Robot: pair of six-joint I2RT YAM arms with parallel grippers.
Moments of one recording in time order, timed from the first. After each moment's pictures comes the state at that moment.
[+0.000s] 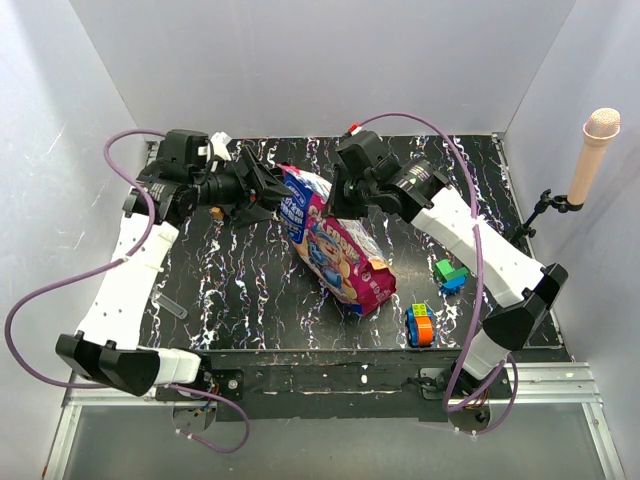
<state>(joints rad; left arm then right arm) -0.29 1.31 1.61 -0.98 0.57 -0.86 0.85 1.61 1.86 -1.00 0.06 0.83</state>
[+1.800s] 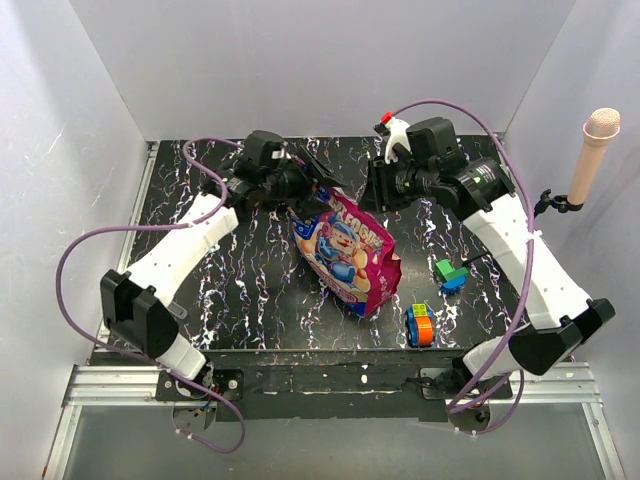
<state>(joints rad) -0.53 1.54 1.52 -0.56 0.39 -1.28 0.60 1.44 1.76 -1.02 -0.23 0.24</state>
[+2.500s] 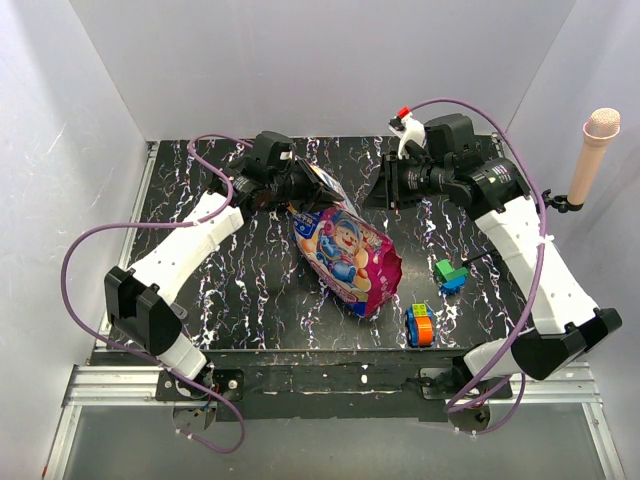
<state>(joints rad) -0.58 1.59 1.57 -0.60 0.34 -1.23 0.51 1.40 1.74 -0.99 -0.44 0.34</state>
